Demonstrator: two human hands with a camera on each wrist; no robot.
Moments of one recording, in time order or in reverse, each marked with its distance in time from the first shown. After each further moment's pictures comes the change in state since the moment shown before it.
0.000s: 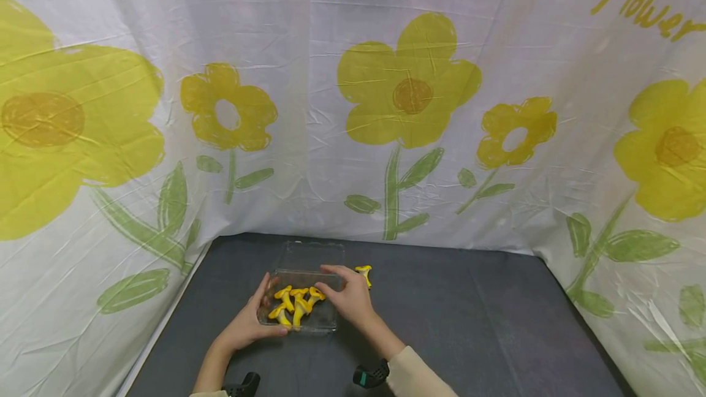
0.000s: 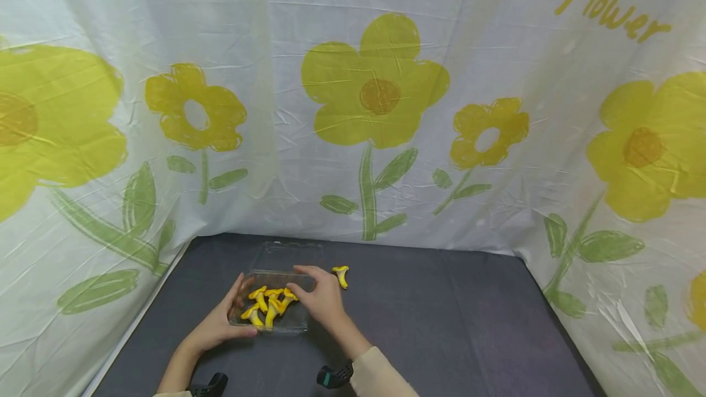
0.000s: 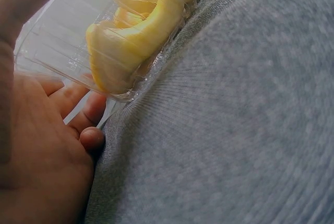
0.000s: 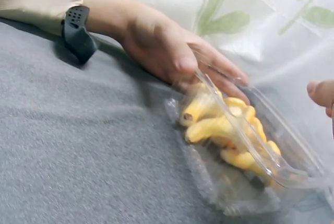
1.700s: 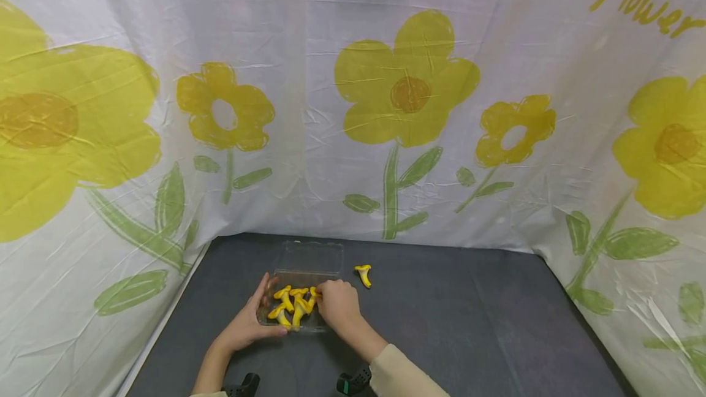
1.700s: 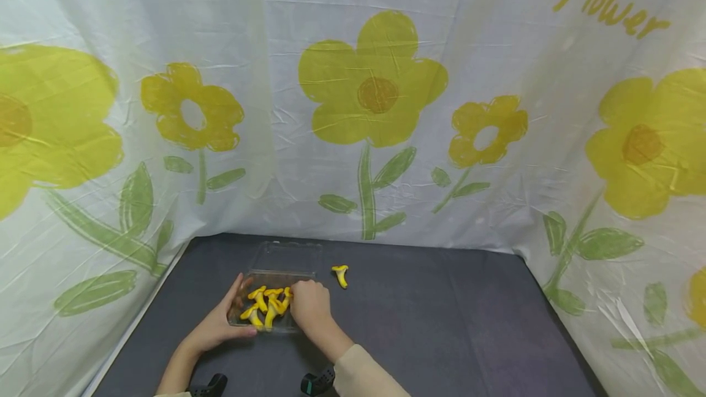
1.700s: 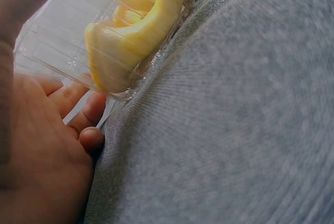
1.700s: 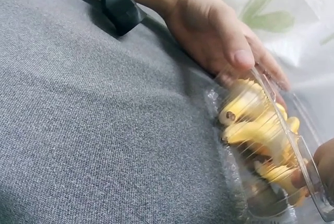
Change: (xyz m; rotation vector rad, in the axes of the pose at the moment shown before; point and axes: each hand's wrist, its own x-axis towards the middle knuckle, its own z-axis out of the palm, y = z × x) left_hand 0.001 -0.003 0.002 -0.008 0.003 -0.017; right_hand 0.001 -0.023 0.026 -0.688 -0.229 0.110
